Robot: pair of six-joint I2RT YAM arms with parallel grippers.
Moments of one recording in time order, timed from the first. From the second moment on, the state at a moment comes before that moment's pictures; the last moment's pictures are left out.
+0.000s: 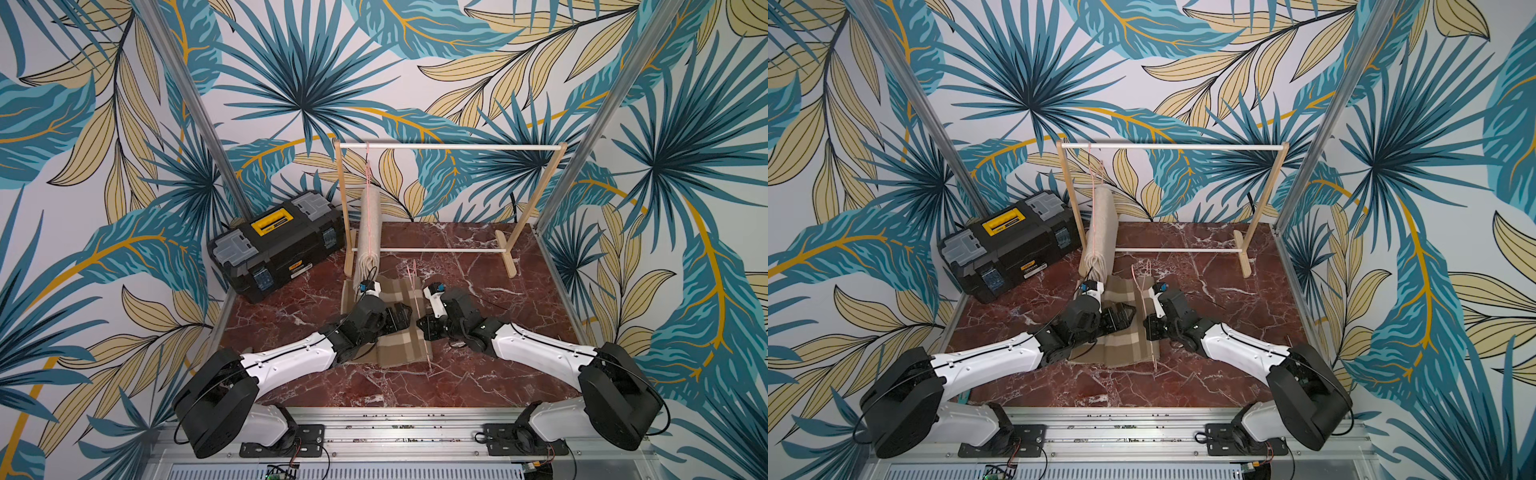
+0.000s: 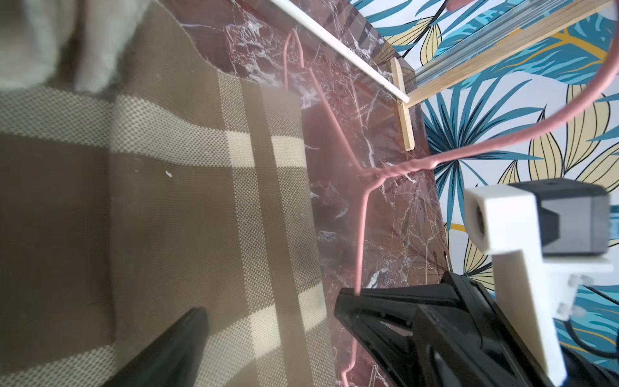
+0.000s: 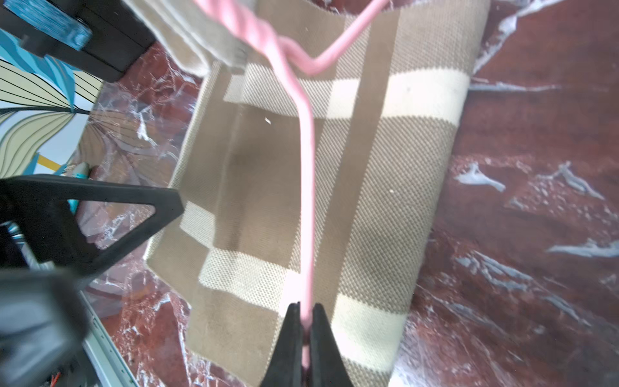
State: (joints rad) left arm -0.79 1.38 0.70 0.11 -0.04 -0.97; right arm 0.79 1.41 0.72 -0.08 -0.16 0.49
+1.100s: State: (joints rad) left arm -0.59 1.60 0.80 -0.09 0.14 -0.75; right arm 0.67 1.36 0.67 -0.04 -0.23 0.52
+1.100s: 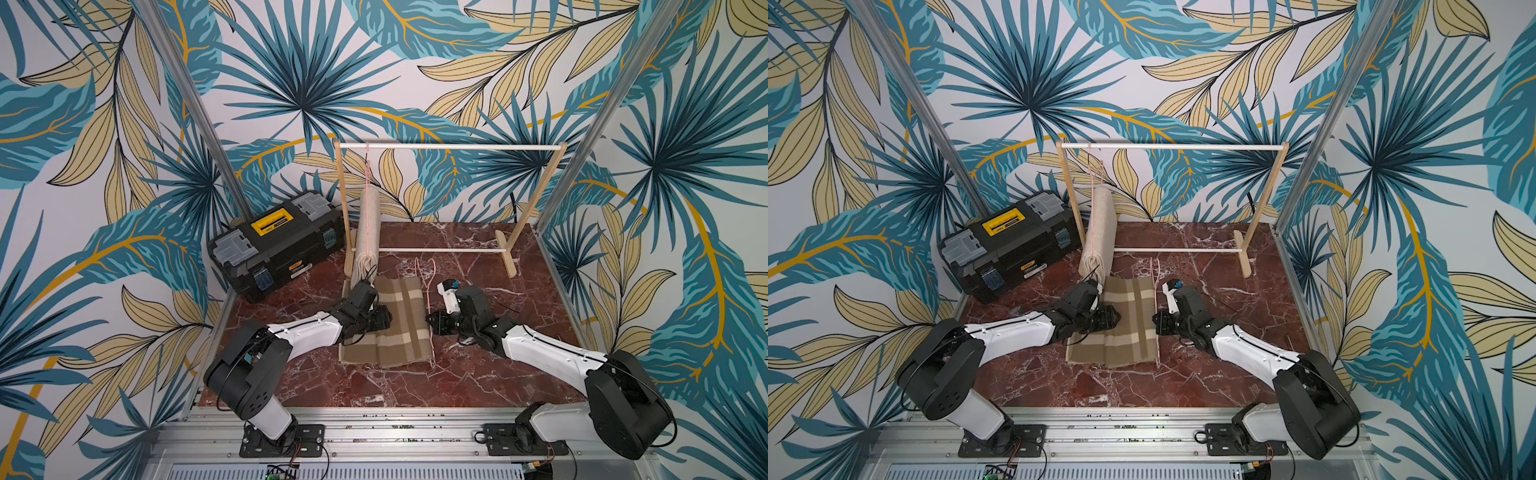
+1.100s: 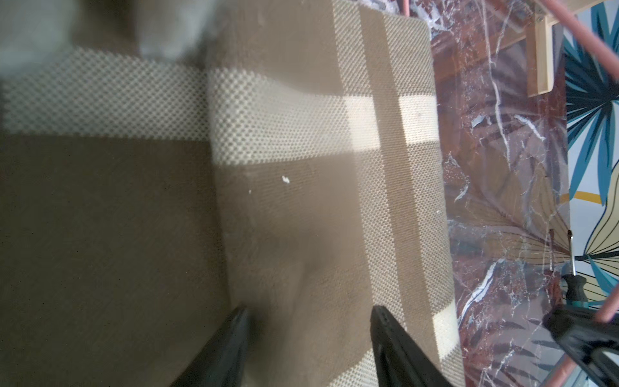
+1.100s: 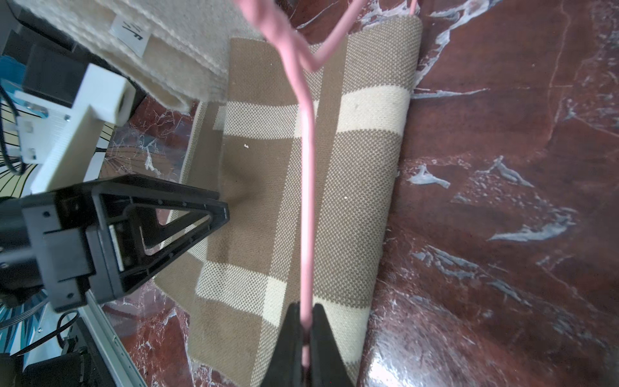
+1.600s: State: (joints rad) left arm -0.60 1.59 0.76 -0.10 0.14 -0.77; right arm 0.67 1.36 0.67 -0.04 -0.24 0.53
